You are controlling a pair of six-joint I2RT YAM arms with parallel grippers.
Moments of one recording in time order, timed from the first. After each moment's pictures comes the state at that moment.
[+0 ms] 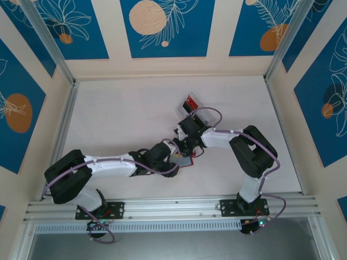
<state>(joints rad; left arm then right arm) -1.01 1.50 0.70 -0.14 0.01 -0.44 0.67 1.79 0.96 -0.27 -0.53 0.71</state>
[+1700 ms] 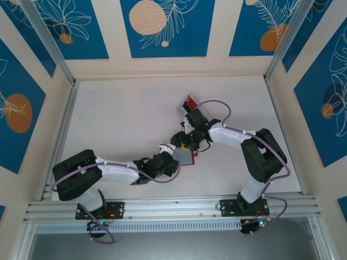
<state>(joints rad) -1.10 1.57 0.59 0.20 -0.32 -0.52 0.59 1.68 1.01 -0.45 -0.49 0.64</state>
